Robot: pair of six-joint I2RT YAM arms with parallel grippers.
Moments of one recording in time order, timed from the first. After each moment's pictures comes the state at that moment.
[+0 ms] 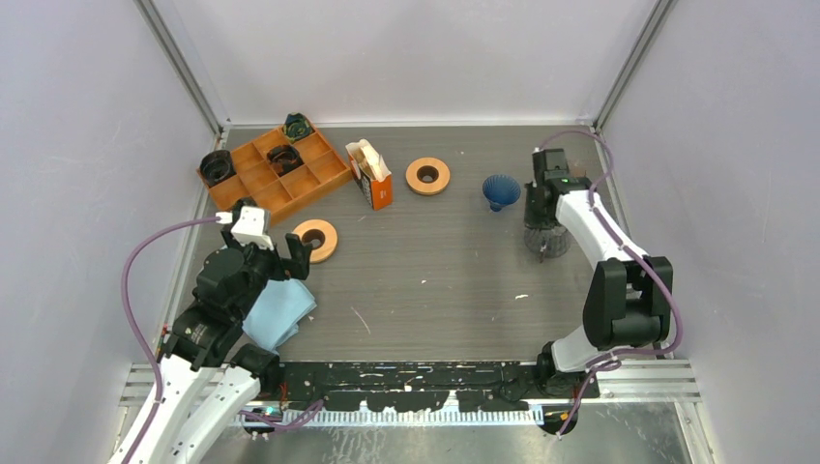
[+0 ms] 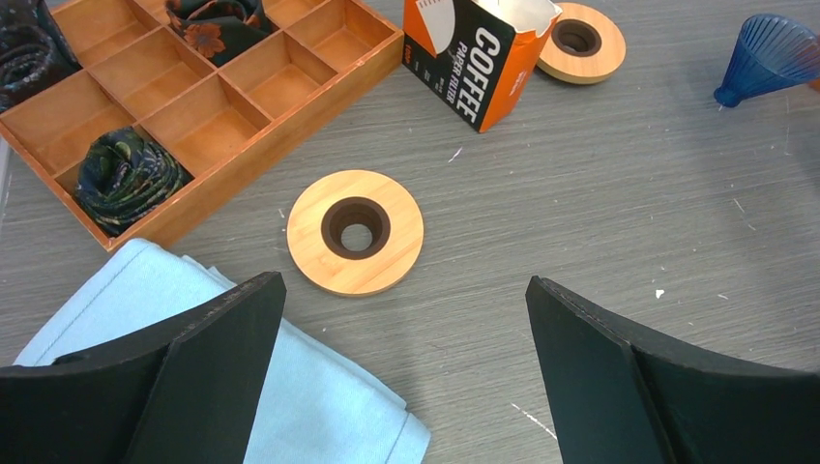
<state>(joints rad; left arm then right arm) -0.41 0.45 0.67 -0.48 -0.17 -0.13 0.03 1.53 1.14 -0.67 0.16 0.19</state>
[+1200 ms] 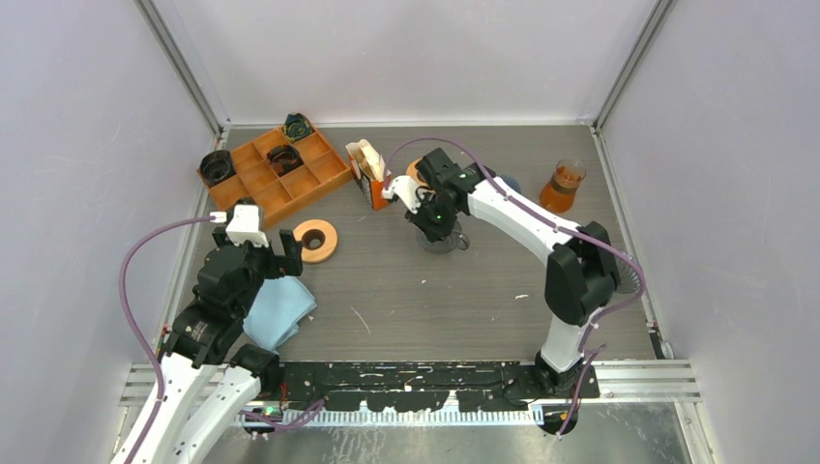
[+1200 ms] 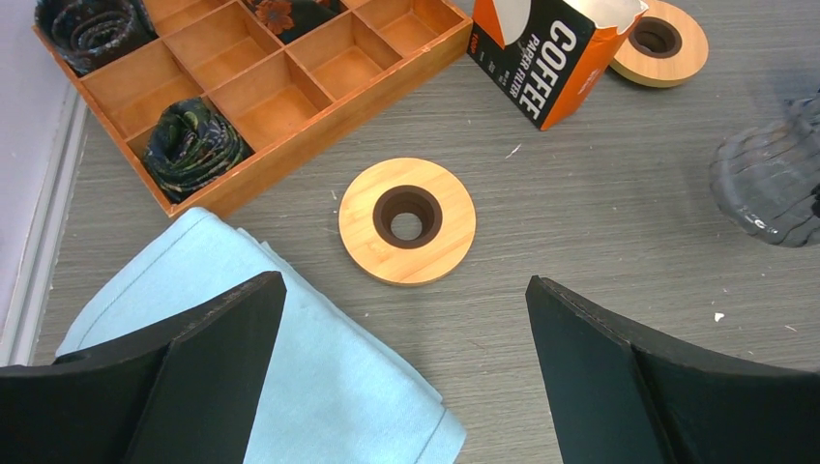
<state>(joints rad) -0.37 0.47 0.68 -0.51 -0.26 -0.13 0.63 1.74 1.48 -0.86 -0.19 -0.47</state>
